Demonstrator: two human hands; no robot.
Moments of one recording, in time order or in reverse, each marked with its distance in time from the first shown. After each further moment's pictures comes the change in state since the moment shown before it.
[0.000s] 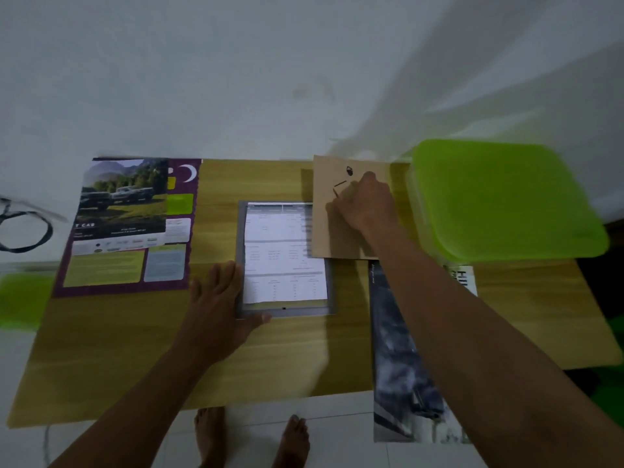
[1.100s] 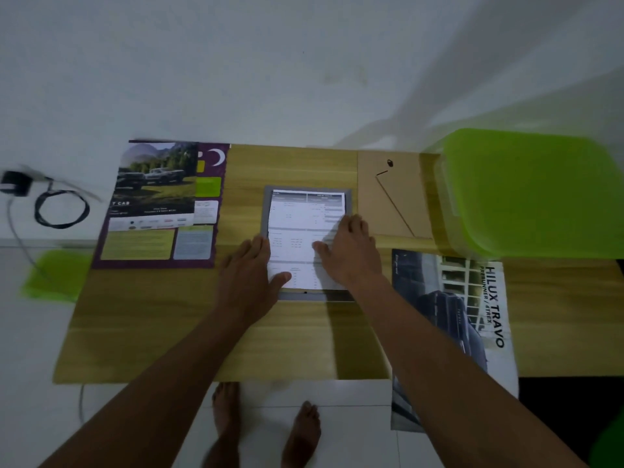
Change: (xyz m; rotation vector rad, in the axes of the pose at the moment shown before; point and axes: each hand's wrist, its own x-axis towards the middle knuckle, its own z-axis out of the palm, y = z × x) left_hand 0.021 0.019 -0.009 0.031 0.127 -0.098; right_hand -0.079 0.003 0.083 -0.240 -0.221 -0.161
